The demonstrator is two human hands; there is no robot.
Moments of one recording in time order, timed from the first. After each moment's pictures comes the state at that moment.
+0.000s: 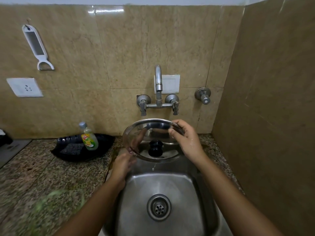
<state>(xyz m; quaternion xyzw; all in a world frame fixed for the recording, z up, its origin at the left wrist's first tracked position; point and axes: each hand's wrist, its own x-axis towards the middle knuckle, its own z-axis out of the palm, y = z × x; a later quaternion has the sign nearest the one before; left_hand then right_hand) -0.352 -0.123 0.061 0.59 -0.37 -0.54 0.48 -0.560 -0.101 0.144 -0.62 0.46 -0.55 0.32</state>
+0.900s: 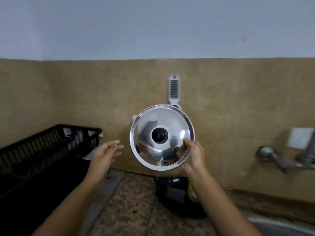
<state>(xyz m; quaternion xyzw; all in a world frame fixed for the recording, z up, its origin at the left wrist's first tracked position) 0.123 -0.214 0.205 0.56 -0.45 -0.32 0.61 -0.110 -0.260 0.213 -0.23 0.37 -0.68 0.59</state>
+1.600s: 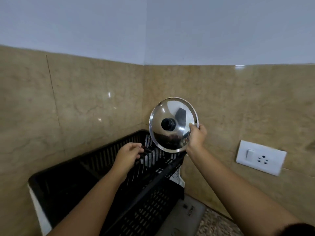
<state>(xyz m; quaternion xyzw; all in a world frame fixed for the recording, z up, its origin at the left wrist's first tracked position) 0.405 -0.258 0.215 0.69 -0.35 -0.25 0.59 0.268 -0.418 0.246 -0.40 0.36 -0.64 0.55</state>
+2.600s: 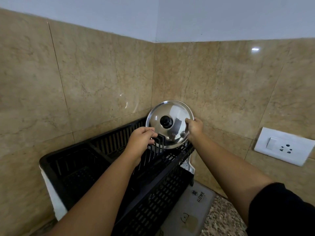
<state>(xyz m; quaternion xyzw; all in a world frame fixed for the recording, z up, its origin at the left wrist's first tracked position) 0.415 -0.264 0.208 0.64 -0.35 -0.30 0.61 0.320 -0.460 0.200 -0.46 0.42 -0.52 0.59</state>
